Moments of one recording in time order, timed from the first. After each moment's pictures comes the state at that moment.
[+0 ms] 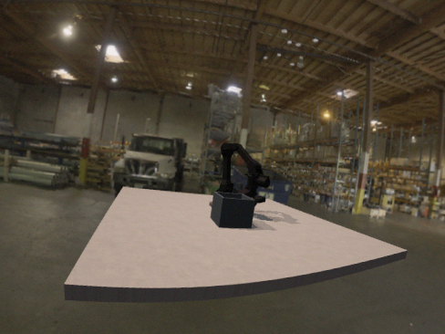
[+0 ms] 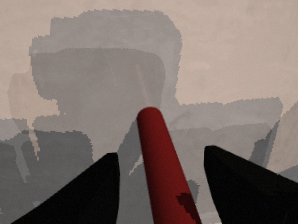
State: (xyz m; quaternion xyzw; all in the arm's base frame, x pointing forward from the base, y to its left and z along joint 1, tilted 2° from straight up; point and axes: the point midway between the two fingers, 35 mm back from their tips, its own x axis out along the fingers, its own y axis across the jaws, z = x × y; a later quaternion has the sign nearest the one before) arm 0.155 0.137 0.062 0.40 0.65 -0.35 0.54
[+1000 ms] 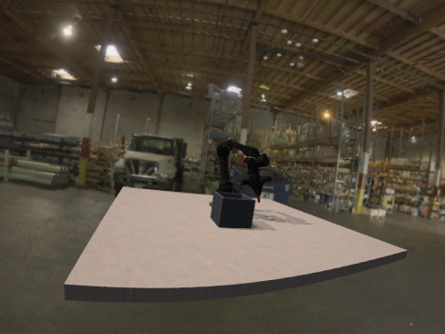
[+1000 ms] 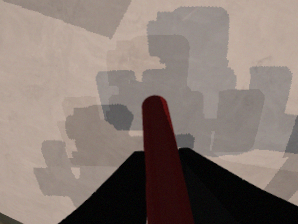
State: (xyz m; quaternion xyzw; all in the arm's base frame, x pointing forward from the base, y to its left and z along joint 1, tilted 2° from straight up) arm 0.193 0.149 0.159 0.49 0.62 -0.21 0.57
